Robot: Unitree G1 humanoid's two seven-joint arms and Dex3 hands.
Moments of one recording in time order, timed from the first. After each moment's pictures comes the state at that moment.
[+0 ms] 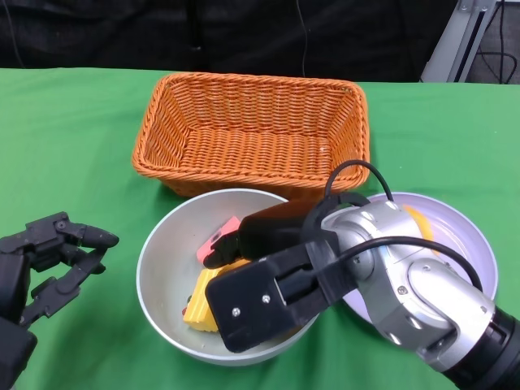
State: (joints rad) left arm -0.14 0.23 0.18 0.63 0.00 -0.81 -0.08; right arm -0.66 -0.13 0.72 0.00 -0.77 0.35 0.82
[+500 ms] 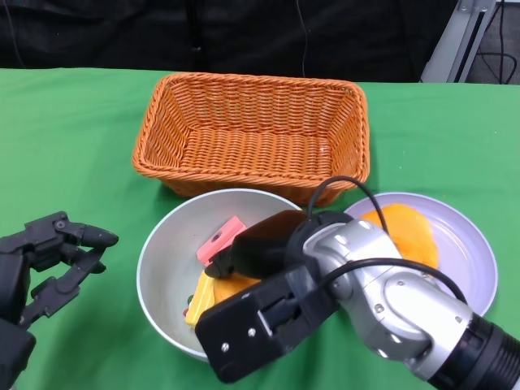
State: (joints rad) left arm -0.14 0.23 0.18 0.63 -0.01 -0.82 -0.08; right arm -0.66 -0.10 0.80 0.13 -0.87 0.27 0.72
